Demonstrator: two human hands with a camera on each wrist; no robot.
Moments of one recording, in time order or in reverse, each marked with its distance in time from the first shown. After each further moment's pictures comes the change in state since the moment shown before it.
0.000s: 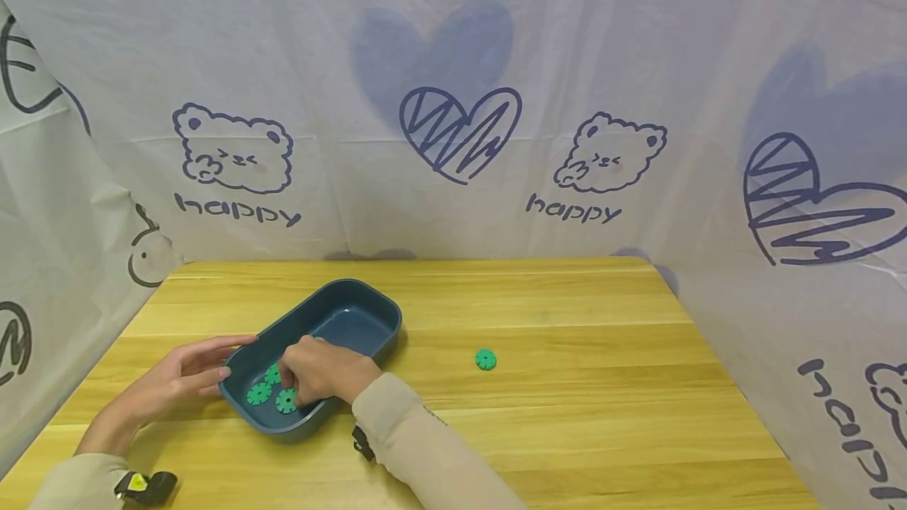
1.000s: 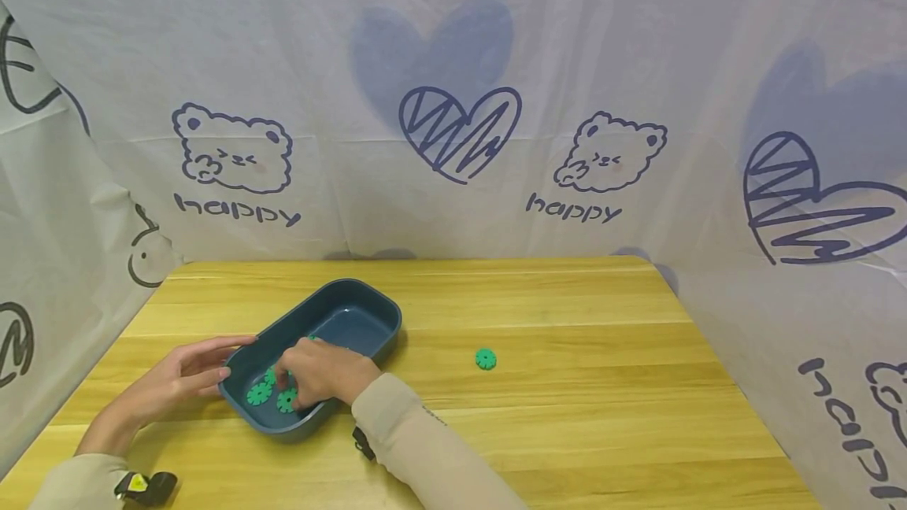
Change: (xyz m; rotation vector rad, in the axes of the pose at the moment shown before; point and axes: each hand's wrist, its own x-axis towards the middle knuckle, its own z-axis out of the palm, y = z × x) left_hand 0.000 -0.001 0.000 -0.016 -0.008 0.008; right_hand -0.001 0.001 0.001 -0.019 0.002 -0.048
